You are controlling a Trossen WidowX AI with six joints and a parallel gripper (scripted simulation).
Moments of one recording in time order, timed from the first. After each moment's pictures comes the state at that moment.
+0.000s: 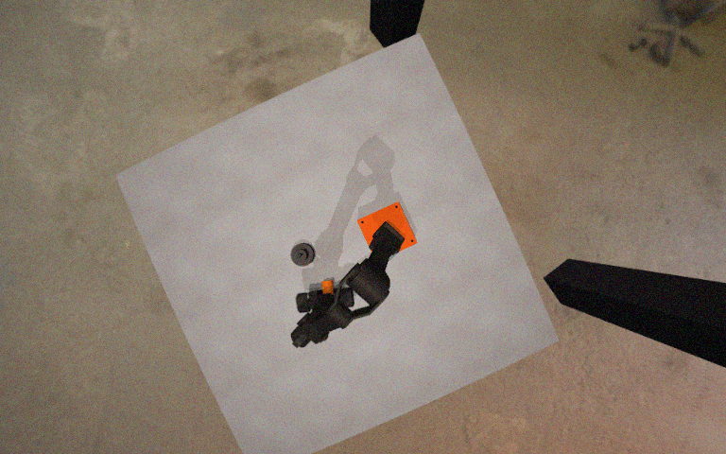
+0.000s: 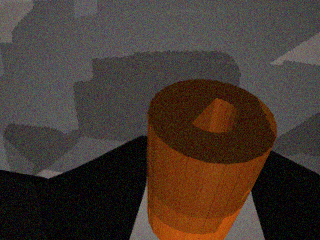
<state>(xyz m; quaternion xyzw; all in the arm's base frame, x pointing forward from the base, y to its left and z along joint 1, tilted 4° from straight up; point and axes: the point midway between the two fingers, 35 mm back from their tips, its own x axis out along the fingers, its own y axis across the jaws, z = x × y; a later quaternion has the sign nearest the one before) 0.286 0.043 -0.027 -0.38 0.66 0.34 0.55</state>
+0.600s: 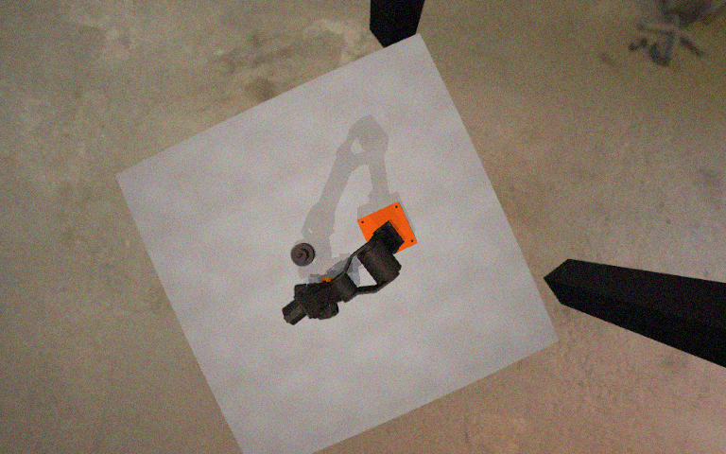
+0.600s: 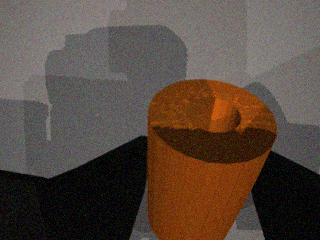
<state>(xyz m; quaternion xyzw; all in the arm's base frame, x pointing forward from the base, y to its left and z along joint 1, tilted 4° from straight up) 0.278 0.026 -0.018 -0.32 0.57 0.39 0.64</state>
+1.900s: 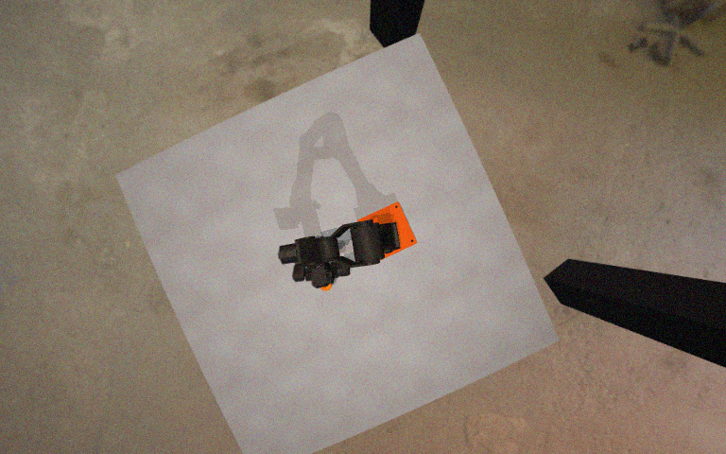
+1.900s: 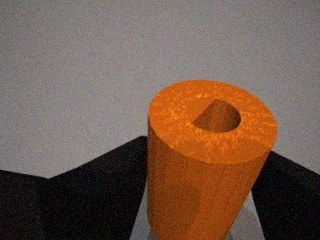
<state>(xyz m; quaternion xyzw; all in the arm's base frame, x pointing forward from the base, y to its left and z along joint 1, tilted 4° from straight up) 0.257 -0.012 -0.019 -0.18 0.35 0.47 0.79</state>
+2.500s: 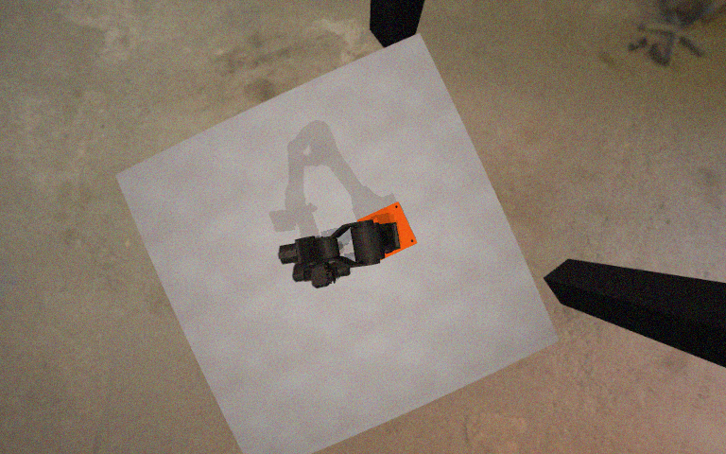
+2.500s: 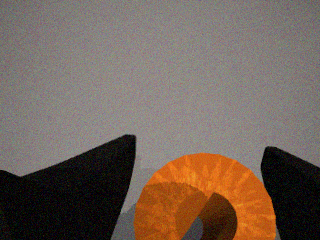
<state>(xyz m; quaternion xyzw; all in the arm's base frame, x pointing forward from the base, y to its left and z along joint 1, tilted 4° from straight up) 0.257 -0.012 -0.019 -0.18 0.35 0.47 0.79</state>
